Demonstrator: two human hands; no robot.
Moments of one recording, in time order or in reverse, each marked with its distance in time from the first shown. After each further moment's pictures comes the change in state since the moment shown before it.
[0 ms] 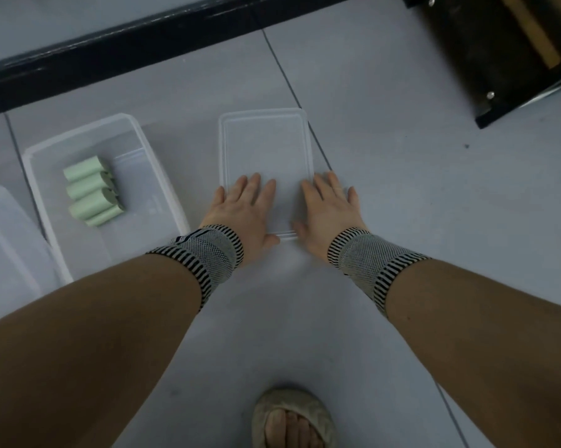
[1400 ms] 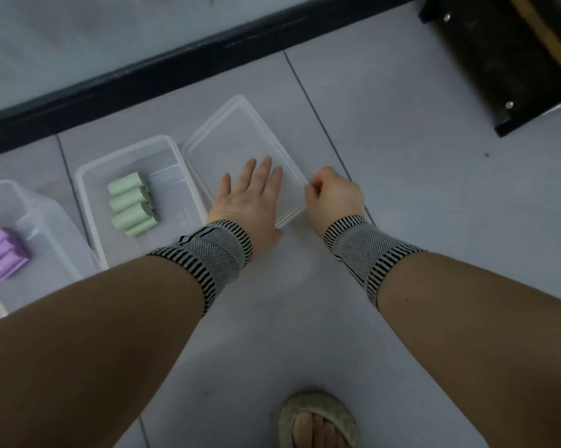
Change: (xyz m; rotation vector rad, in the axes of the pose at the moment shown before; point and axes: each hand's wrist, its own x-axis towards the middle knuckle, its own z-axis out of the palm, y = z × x) left_hand -0.018 -0.018 -0.032 0.087 0.099 -0.036; right_hand 0.020 -0.042 -0.023 0.385 0.333 0.177
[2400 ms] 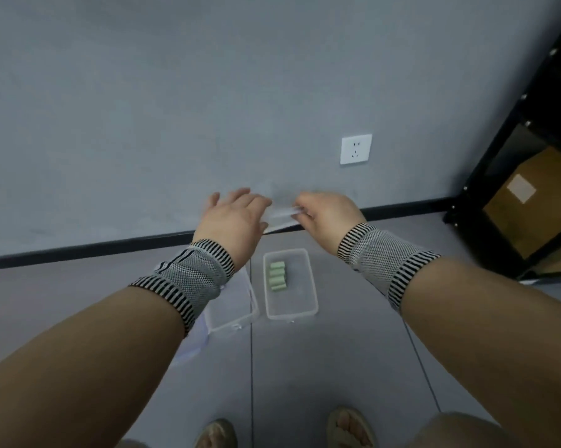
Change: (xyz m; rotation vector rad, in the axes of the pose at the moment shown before) left_hand -0.338 -0.076 -0.260 -0.011 0.615 -0.340; right_hand -0.169 -0.257 -0.279 -0.133 0.070 -0.928
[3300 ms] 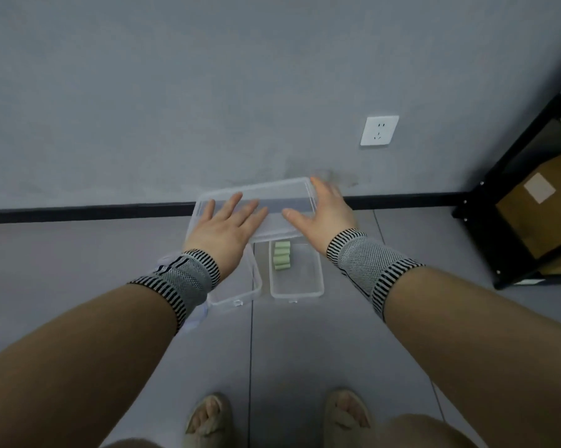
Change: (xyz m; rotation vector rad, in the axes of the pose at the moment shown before) left_hand -0.063 -0.065 0.038 0.210 -0.217 0.050; right_hand -0.003 -0.059 0.048 0.329 0.000 0.359
